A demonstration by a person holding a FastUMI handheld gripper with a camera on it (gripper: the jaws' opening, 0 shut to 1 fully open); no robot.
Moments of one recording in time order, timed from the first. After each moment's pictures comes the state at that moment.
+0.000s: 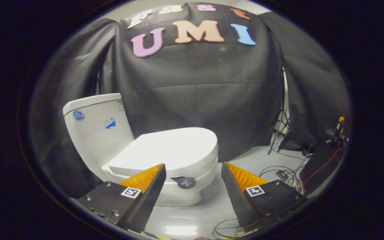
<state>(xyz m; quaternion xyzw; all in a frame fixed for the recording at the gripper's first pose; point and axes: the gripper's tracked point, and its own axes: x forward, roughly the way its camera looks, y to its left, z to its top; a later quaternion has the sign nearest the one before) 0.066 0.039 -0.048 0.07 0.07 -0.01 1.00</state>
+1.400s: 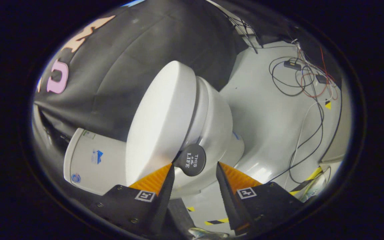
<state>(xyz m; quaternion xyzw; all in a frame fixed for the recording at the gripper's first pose) 0.134 0.082 -0.175 0.45 0.29 -0.03 0.85</state>
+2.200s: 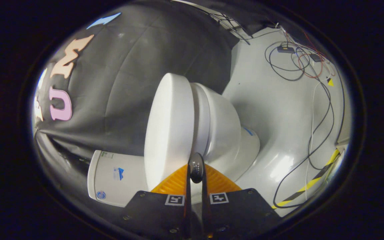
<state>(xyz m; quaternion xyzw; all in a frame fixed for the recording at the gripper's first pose) 0.140 0.069 -0.160 0.52 0.25 -0.01 0.82</state>
